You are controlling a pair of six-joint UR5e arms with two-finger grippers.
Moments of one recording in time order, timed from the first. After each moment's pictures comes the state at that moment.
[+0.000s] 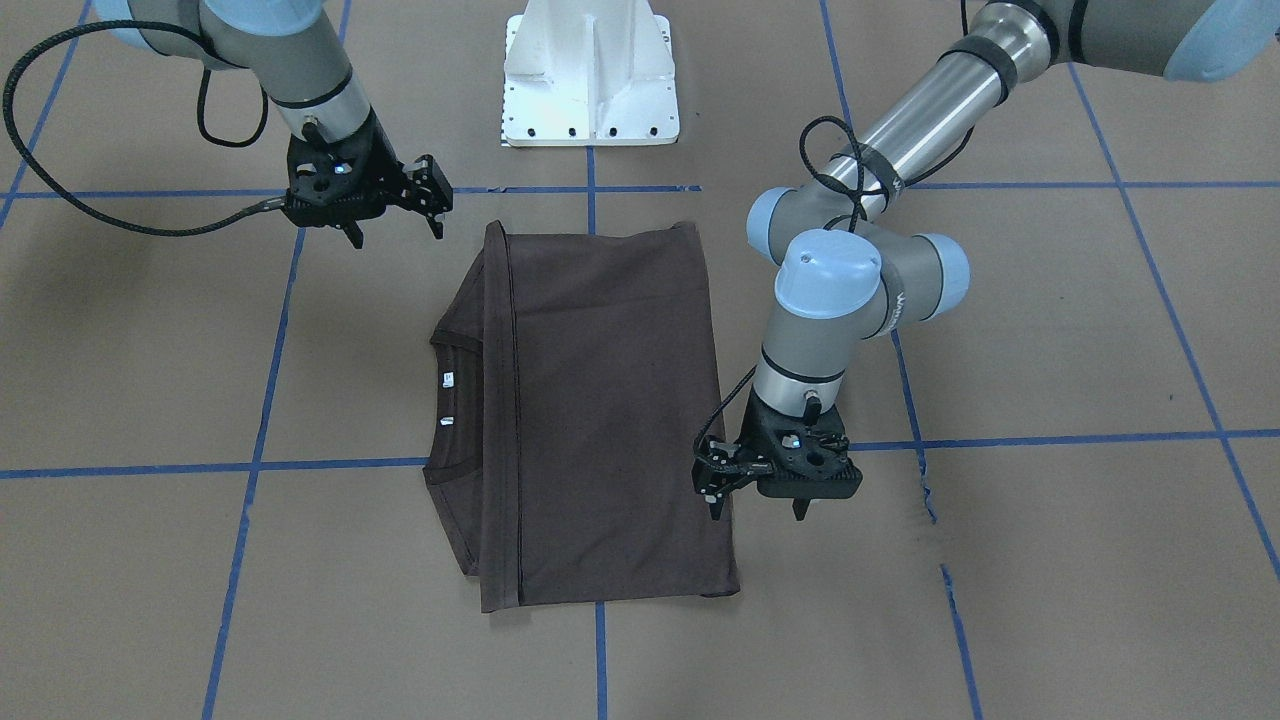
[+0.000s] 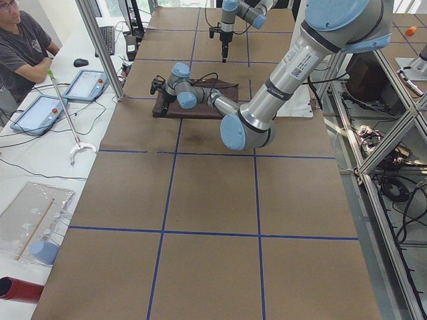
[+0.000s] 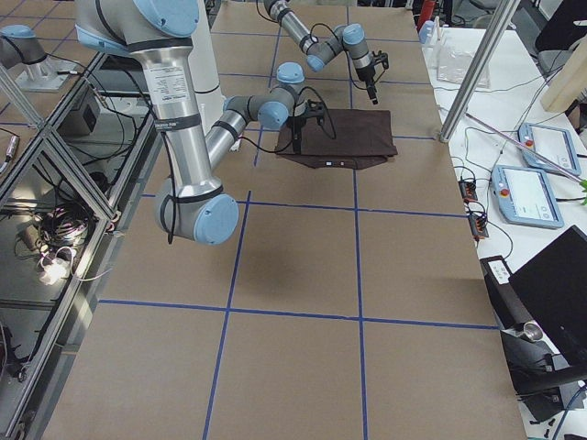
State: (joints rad) left arm -0.75 -2.31 -1.26 -2.10 -1.70 -1.06; right arm 0.56 -1.22 2.02 -1.58 1.90 1.12
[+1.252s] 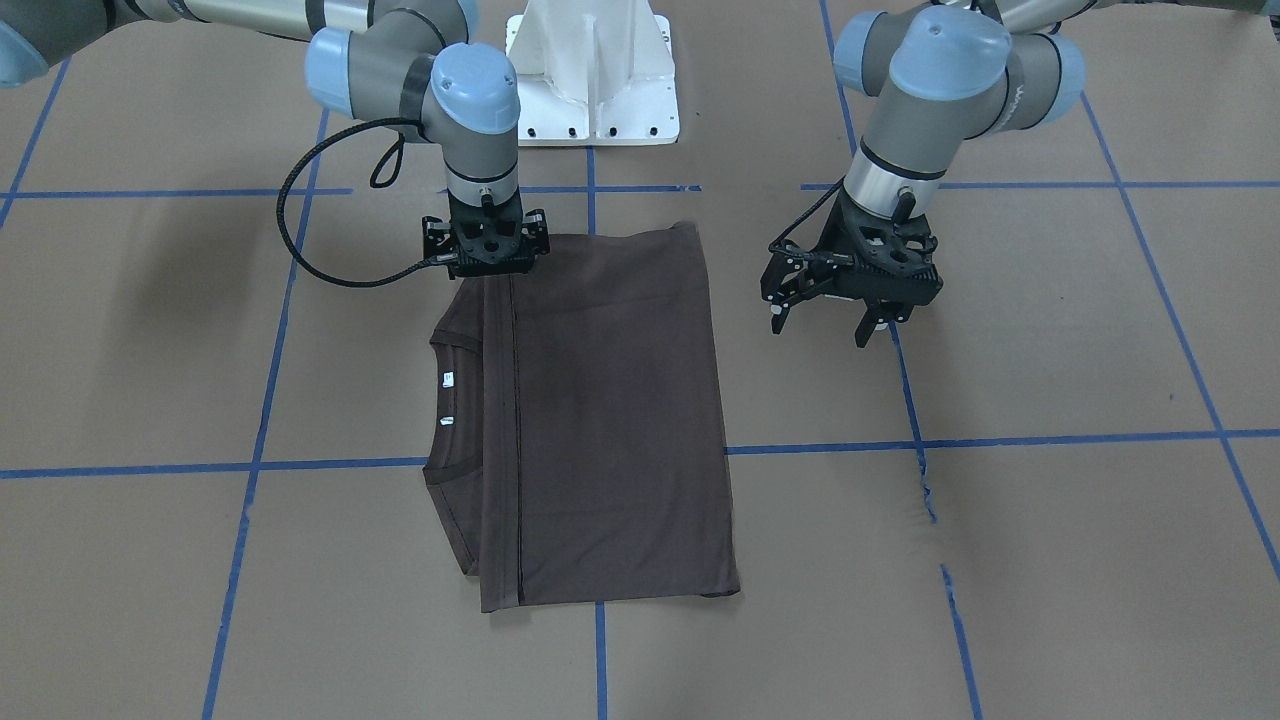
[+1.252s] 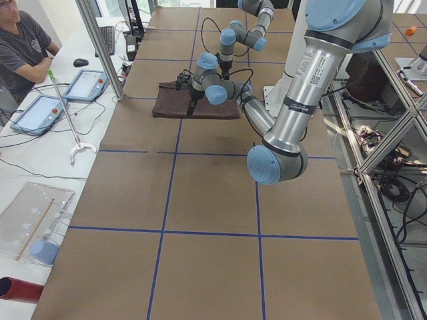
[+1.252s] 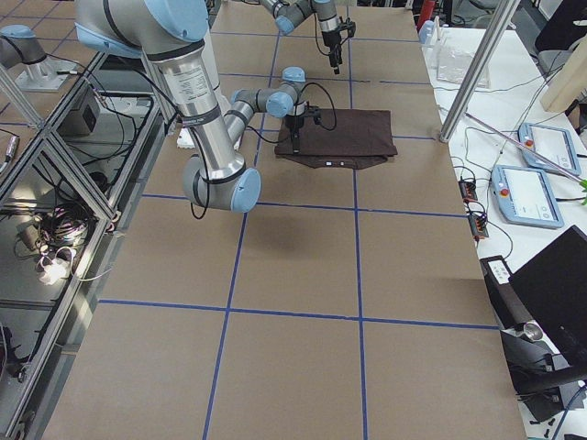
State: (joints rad) left arm -0.73 -1.99 -1.85 -1.83 -1.84 -0.98; right arm 0.40 -1.00 1.74 -1.71 1.79 1.10
